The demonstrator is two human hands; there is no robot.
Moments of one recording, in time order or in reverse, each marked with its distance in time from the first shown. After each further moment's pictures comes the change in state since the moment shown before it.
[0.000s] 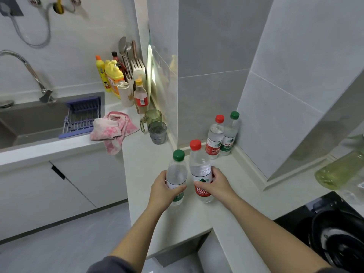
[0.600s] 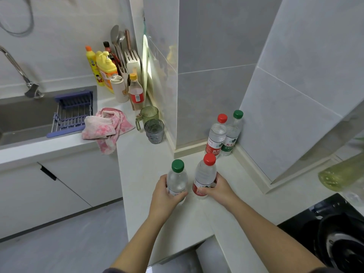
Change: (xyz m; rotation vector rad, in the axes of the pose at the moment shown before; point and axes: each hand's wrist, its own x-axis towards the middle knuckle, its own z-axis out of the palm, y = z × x) left_hand 0.018 -0.028 0.015 -0.010 -0.014 0.024; right_hand 0.034 0.033 -0.005 -0.011 -0.085 0.028
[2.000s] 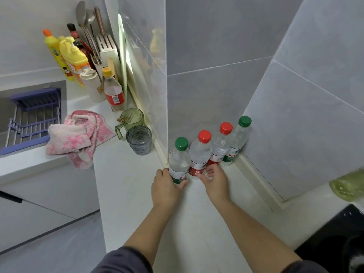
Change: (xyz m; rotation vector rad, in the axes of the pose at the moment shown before) left_hand 0.134 0.002 0.050 0.618 0.075 0.024; right_hand 0.115 0.012 0.008 -0.271 0.487 -0.048
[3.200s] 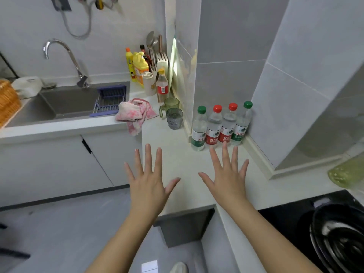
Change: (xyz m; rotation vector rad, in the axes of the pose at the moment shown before) left_hand -0.273 -0.020 -0.142 0.558 0.312 0.073; right_hand -0.215 -0.047 -0.117 -0.842 -0.120 -0.559
